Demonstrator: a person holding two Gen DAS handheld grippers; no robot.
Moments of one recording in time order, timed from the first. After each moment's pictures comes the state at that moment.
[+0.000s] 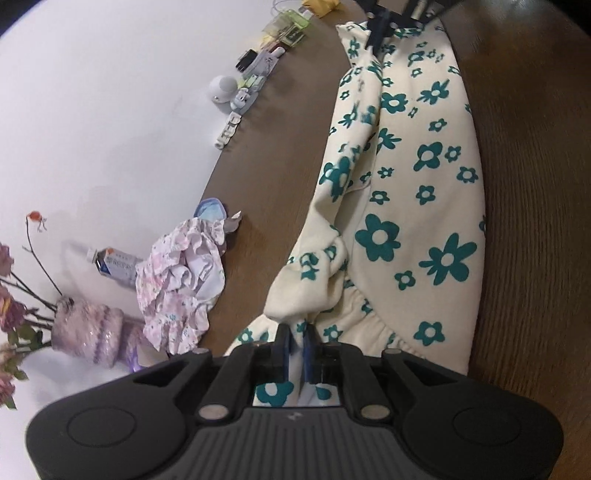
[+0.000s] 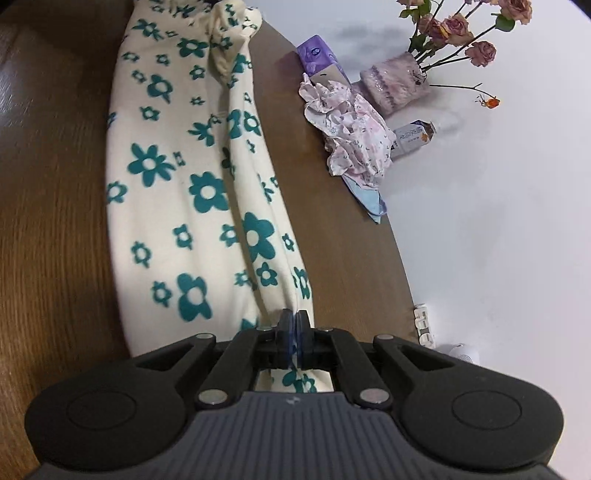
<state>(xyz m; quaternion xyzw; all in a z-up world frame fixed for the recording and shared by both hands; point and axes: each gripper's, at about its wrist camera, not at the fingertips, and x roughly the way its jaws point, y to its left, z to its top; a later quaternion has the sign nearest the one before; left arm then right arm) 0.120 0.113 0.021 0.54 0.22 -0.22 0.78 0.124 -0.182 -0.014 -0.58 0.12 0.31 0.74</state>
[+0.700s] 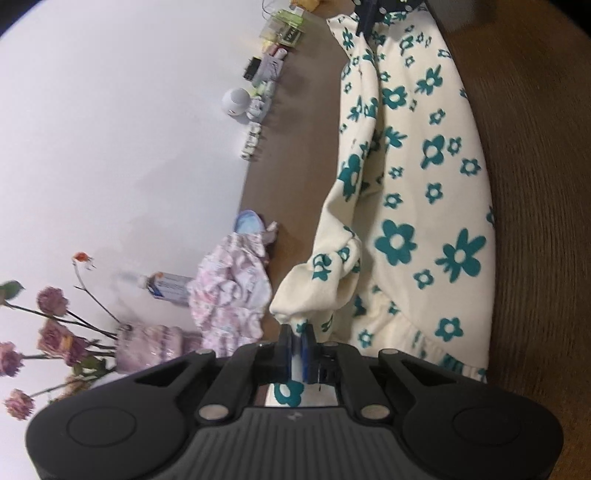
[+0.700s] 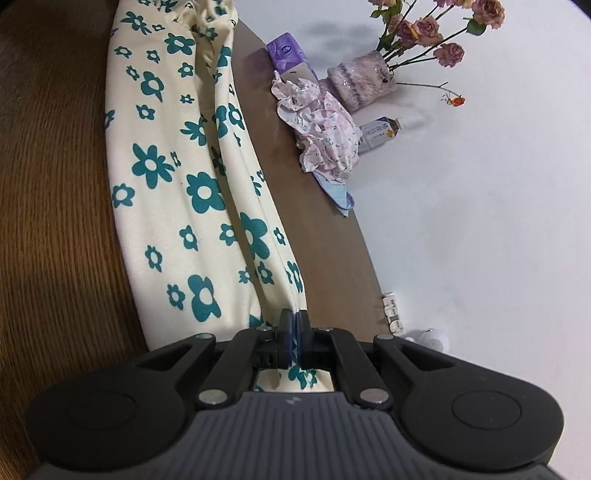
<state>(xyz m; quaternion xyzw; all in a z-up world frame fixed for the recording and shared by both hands) 0.084 0.095 0.021 0.63 0.15 -0.15 0.75 0.097 -0.180 -0.030 -0.57 0.09 0.25 0.78</state>
